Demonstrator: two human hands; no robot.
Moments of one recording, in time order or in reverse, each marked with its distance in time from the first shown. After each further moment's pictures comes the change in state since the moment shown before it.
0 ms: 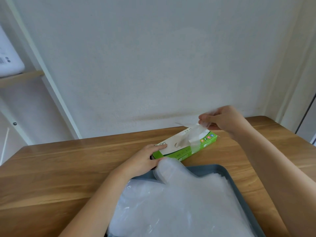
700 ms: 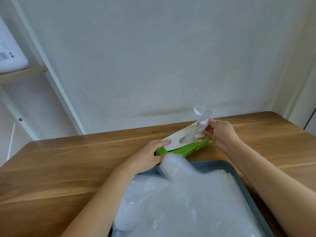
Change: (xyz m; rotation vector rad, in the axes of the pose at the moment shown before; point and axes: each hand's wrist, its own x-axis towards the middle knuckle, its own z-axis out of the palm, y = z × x) left_hand -0.003 0.000 0.000 -0.016 -0.006 -0.008; right_hand -0.003 0.043 0.039 0.512 0.126 0.208
